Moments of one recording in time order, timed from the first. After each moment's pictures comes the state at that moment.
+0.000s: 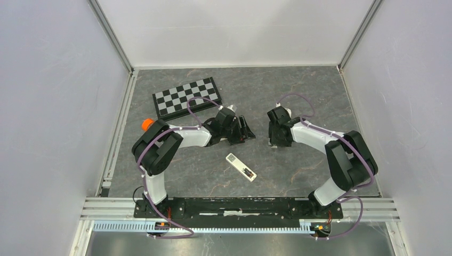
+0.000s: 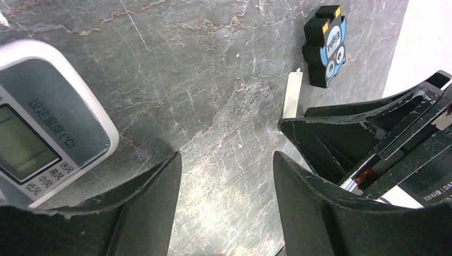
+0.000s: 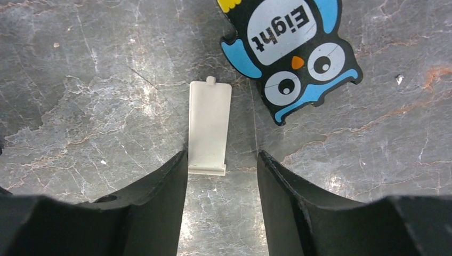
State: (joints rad) left arm -0.73 1.87 0.99 0.18 0.22 -0.95; right arm 0.47 1.60 0.87 -0.47 0.23 0.51
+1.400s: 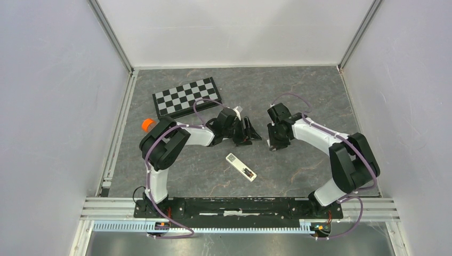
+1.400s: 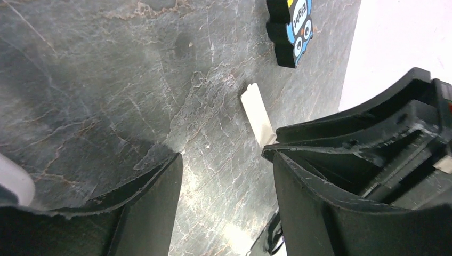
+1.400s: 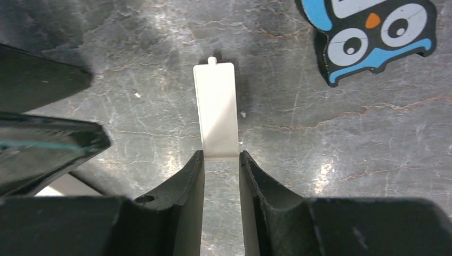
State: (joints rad) left arm -0.73 1.96 1.01 0.32 0.41 -0.98; right arm 0.46 1.58 0.94 -0.64 0.05 0.40
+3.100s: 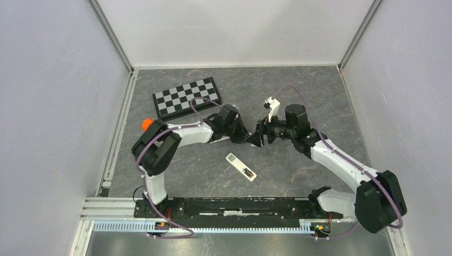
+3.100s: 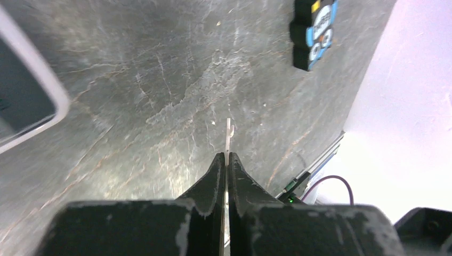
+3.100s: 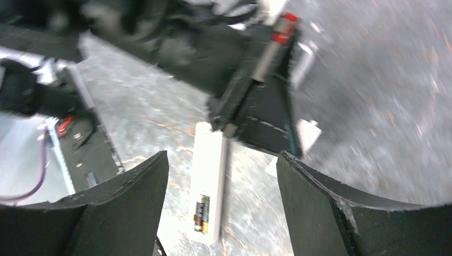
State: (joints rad) left arm -0.75 1.91 1.08 0.05 0.31 -1.08; right arm 0.46 1.22 0.72 -0.08 -0.52 0.18
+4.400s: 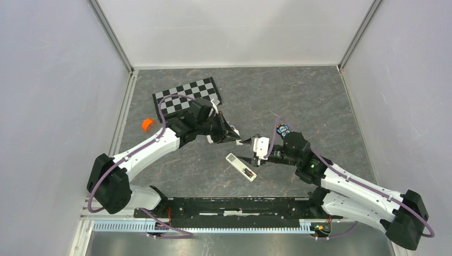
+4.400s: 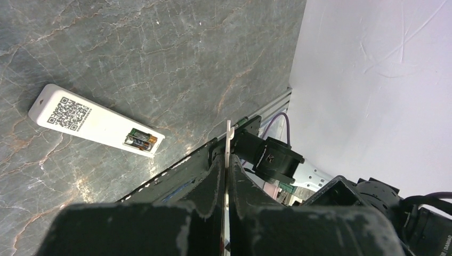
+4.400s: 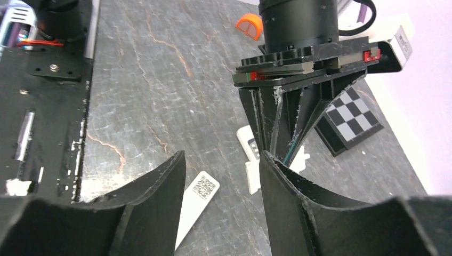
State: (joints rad) left arm -0.67 1.36 0.99 -0.32 0.42 -1.09; right arm 0.87 0.88 0.56 0.16 -0.48 -0.43
